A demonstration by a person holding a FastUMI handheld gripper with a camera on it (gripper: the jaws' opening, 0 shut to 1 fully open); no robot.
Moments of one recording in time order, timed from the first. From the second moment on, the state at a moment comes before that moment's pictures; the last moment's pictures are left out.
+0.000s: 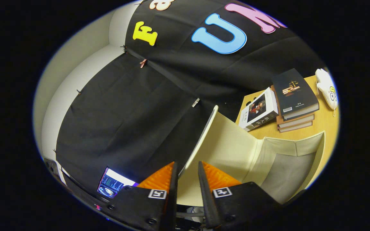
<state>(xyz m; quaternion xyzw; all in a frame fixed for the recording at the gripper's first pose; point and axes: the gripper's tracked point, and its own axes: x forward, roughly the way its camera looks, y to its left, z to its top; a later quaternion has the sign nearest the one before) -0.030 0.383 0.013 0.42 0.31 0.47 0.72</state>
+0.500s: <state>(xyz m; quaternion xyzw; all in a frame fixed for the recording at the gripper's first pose) -0.005 0.371 -0.005 0.40 0.30 0.42 0.75</state>
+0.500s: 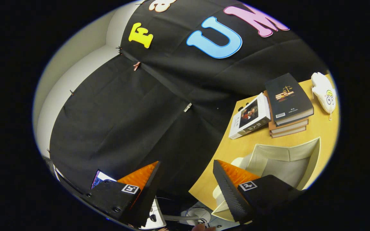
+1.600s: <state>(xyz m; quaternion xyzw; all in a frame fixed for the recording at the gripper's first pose) -0.049 0.098 -0.177 0.14 0.35 0.20 0.90</state>
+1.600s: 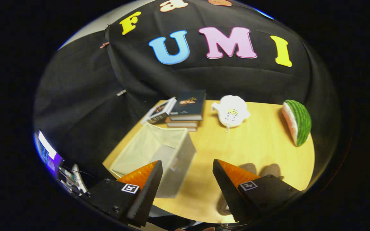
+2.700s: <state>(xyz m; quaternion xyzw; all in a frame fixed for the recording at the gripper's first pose) -0.042 -0.003 -0.382 -0.04 0.48 0.17 0.86</state>
